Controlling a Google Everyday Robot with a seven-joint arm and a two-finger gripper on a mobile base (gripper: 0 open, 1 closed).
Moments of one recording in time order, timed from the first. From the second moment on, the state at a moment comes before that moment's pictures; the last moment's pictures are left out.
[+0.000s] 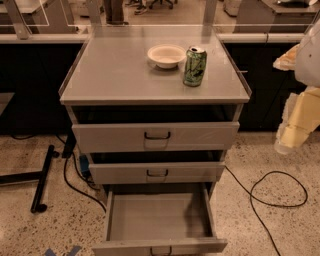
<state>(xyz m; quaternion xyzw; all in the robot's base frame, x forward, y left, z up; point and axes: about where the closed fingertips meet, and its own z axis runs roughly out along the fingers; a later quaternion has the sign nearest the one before) 0.438 -0.217 0.976 -0.60 0.78 -0.03 0.16</state>
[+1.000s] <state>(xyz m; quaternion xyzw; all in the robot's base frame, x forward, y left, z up) 0.472 -0.213 0.990 -0.56 0.80 -0.02 0.21</state>
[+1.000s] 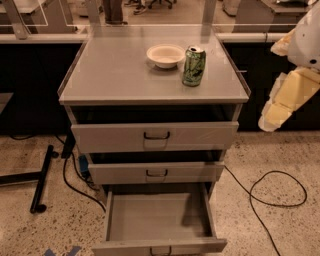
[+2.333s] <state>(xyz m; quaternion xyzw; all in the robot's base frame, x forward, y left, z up) 0.681 -0.149 1.010 -0.43 0.83 0.10 0.34</state>
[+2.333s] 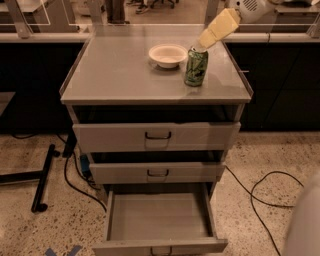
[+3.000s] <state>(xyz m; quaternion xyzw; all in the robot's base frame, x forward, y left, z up) 0.761 -0.100 0.956 -0.40 0.84 0.13 0.33</state>
